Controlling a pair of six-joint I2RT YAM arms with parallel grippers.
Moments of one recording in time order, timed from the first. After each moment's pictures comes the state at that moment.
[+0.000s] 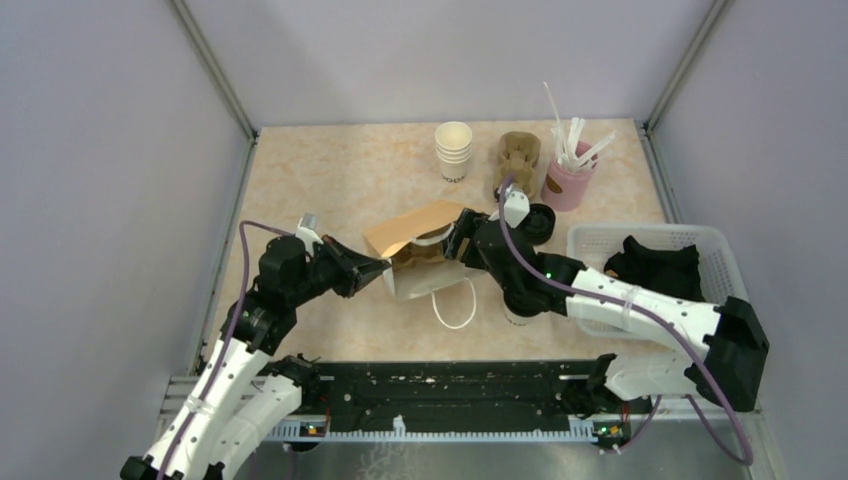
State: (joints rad) left arm -0.39 0.63 0.71 -0.47 0.36 -1.28; right arm 1.00 1.24 0.90 -0.12 0.55 0.86
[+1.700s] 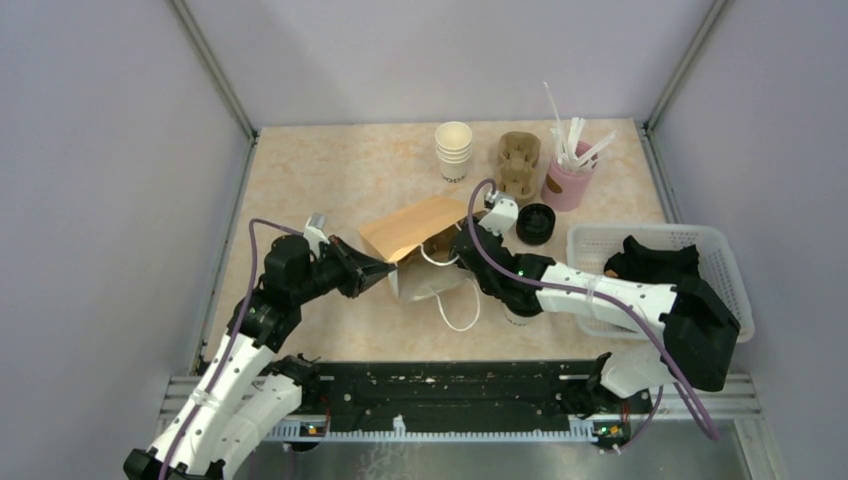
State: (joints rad) left arm -0.39 0.65 0.67 -0.40 0.43 -1.28; right arm 1.01 1.39 0.94 -0.15 0.69 0.91
